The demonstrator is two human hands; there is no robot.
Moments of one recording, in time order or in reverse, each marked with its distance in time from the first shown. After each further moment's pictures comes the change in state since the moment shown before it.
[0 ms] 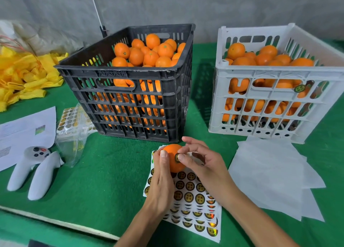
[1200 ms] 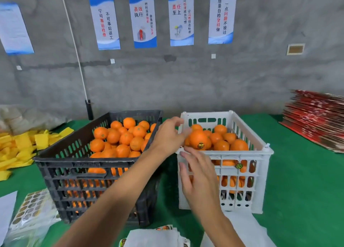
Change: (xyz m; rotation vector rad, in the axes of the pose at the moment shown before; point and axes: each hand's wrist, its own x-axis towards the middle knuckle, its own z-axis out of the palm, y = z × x) left_hand 0.204 0.246 0.090 0.466 -0.106 0.487; right_hand 0.071 -0.098 -0.080 -0.793 0.661 -0.736
